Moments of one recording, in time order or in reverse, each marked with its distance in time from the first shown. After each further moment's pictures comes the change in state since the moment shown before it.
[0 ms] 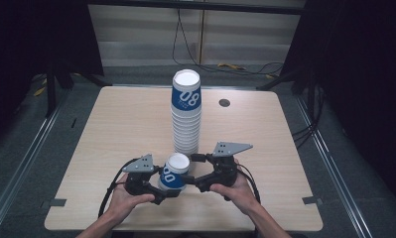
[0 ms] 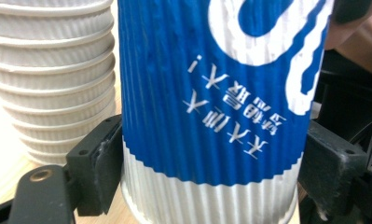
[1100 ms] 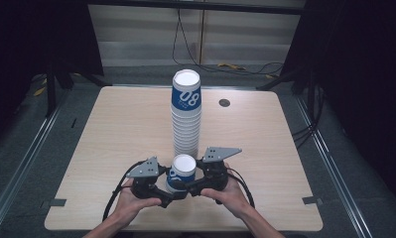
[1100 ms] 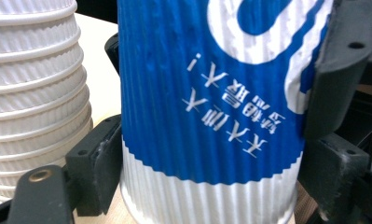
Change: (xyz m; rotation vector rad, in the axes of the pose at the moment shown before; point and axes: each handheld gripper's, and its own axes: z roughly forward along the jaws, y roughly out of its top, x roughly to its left) left arm -0.015 0.002 0.014 -0.093 -0.018 0.062; right arm 0.006 -0.010 0.025 0.007 0.063 -0.013
